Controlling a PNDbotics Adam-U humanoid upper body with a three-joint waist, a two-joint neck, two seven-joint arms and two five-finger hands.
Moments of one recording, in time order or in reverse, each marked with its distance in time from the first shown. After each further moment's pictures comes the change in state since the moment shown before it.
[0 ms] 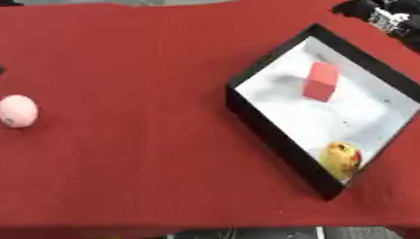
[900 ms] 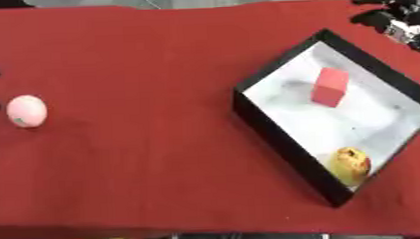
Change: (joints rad) left arm -0.111 0.025 -0.035 0.271 -0.055 -0.066 -0.300; right arm 0.001 0.000 0.005 0.013 0.047 0.000 -0.014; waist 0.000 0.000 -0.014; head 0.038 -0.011
